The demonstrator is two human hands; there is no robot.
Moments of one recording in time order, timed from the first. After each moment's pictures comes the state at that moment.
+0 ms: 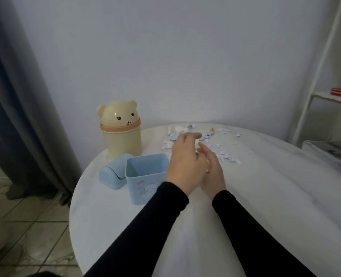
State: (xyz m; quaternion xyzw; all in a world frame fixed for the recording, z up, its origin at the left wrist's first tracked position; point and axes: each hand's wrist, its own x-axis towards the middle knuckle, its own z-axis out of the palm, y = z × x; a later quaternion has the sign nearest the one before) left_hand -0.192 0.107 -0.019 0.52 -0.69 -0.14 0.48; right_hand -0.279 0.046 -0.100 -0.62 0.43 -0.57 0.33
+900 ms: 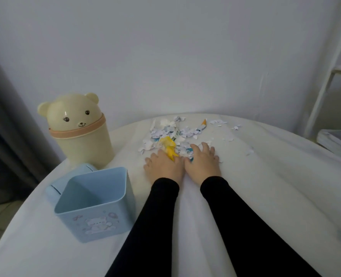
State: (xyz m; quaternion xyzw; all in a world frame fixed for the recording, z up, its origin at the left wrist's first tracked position) left_hand -0.220 -0.060 -0.110 0.82 -0.50 -0.07 0.26; right_hand -0.318 -0.078 -0.115 -0.71 0.66 -0.24 0.10
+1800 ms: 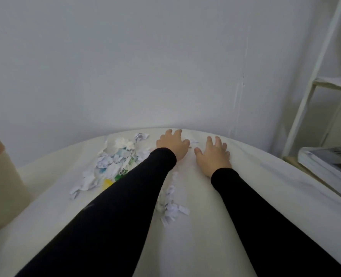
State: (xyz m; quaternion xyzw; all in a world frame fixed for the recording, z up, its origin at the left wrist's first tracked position) left_hand -0.318 -0.267 -0.079 0.66 -0.72 -0.09 0.18; right_hand -0.441 -0.243 -0.110 -0.64 0.74 -0.21 0.09
